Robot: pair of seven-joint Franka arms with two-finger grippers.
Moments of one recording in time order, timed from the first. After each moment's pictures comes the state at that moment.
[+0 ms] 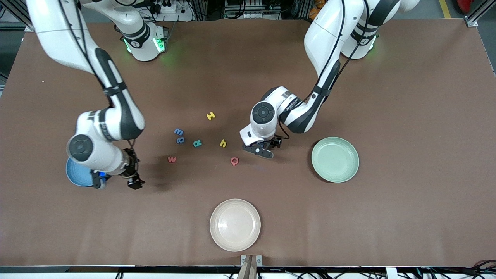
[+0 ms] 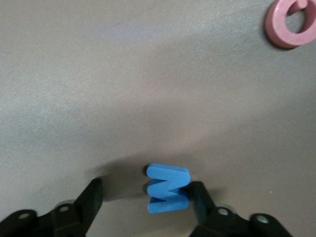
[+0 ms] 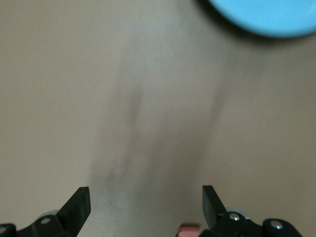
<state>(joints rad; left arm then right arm) -0.72 0.81 -0.05 -1.53 0.03 2.28 -0.41 0.20 0.56 -0.02 -1.80 0.02 2.38 1.46</state>
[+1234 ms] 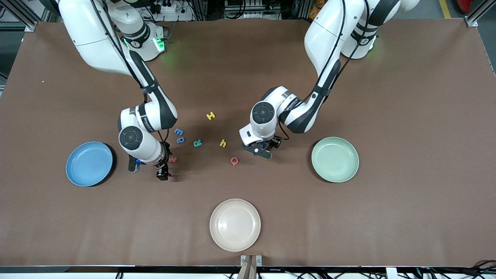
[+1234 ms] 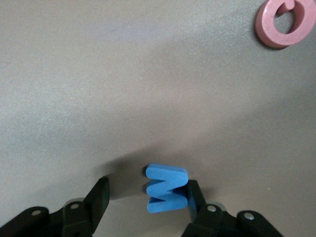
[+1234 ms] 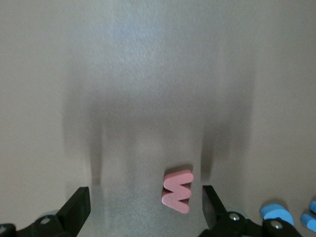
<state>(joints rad) -0.72 0.81 -0.05 -1.53 0.03 2.28 -0.37 0.33 0.61 -0.03 -1.88 0.02 2.50 1.82</state>
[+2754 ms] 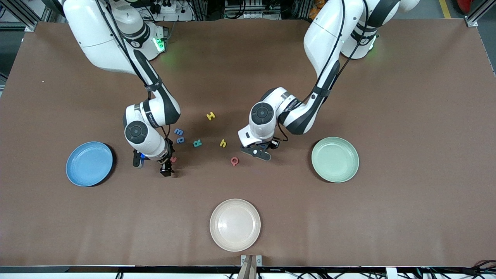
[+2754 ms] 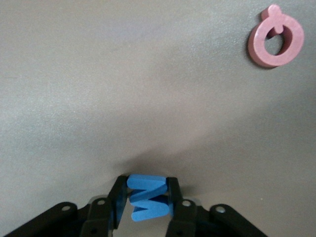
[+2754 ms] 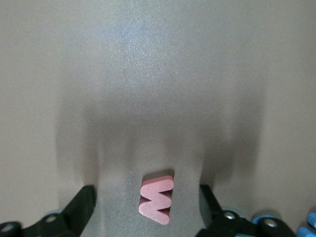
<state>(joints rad) -0.72 0.83 -0.04 -1.49 0.03 2.27 -0.38 0.34 0.61 -0.03 -1.94 0.00 2.55 1.82</state>
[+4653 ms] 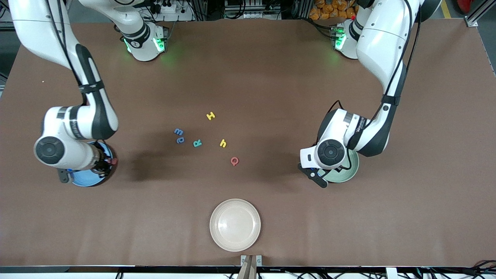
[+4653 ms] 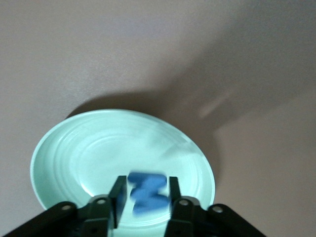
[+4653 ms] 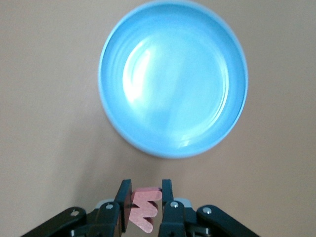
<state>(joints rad) -0.42 0.73 -0.01 -1.47 0.14 1.93 0.24 0.11 0.51 -0.17 -1.74 -0.11 2.08 1.21</state>
